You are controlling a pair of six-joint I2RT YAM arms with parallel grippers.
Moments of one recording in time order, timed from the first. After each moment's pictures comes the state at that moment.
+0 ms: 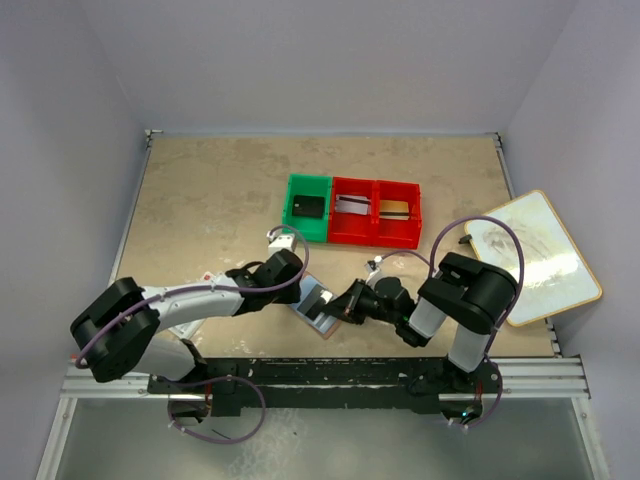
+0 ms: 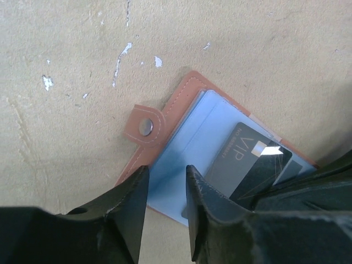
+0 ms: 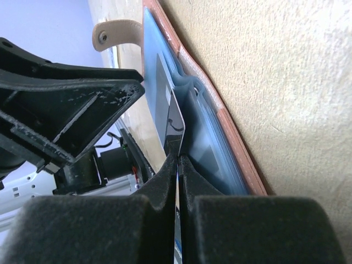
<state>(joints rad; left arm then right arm) -0.88 1.39 0.62 -0.16 -0.28 -0.76 0.84 1.78 0.19 1.17 -0.20 1.36</state>
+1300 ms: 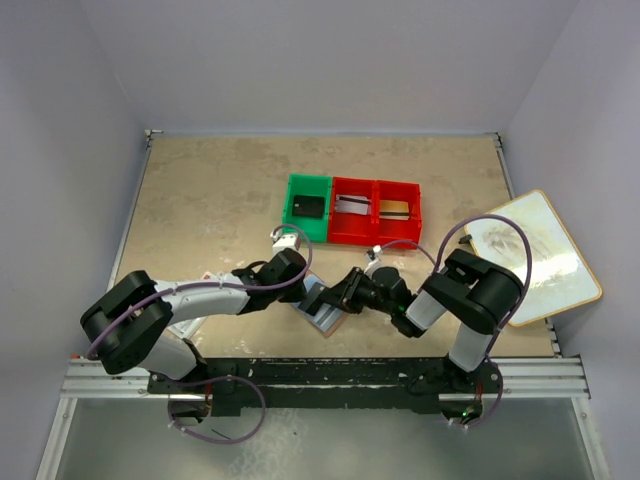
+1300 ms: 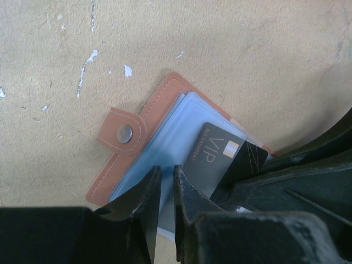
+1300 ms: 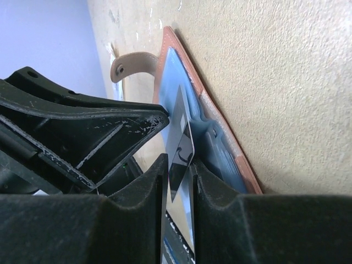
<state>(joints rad) -0.88 1.44 0.62 -0.07 -0.21 -0.81 0.79 1.76 0.27 1.08 -0.20 1.31</state>
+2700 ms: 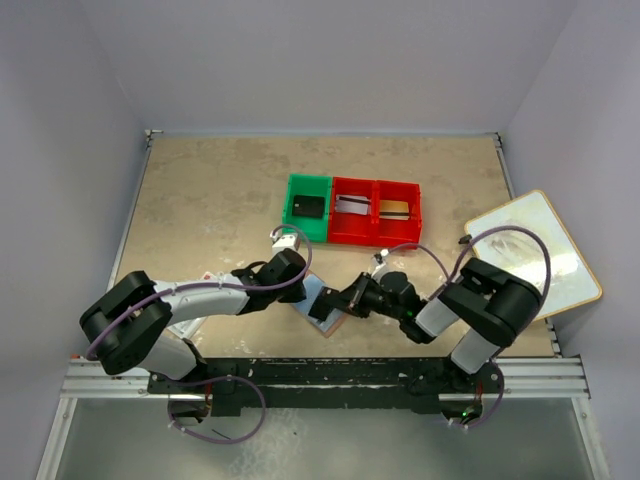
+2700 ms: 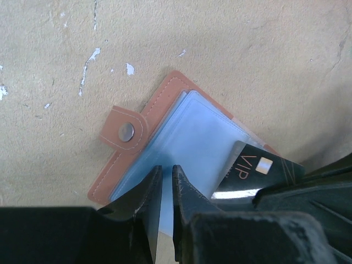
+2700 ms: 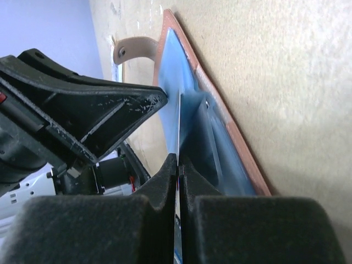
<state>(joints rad) -0.88 1.44 0.62 -0.07 -0.22 -0.81 0.79 1.68 0.21 1.07 -0.19 1.29</state>
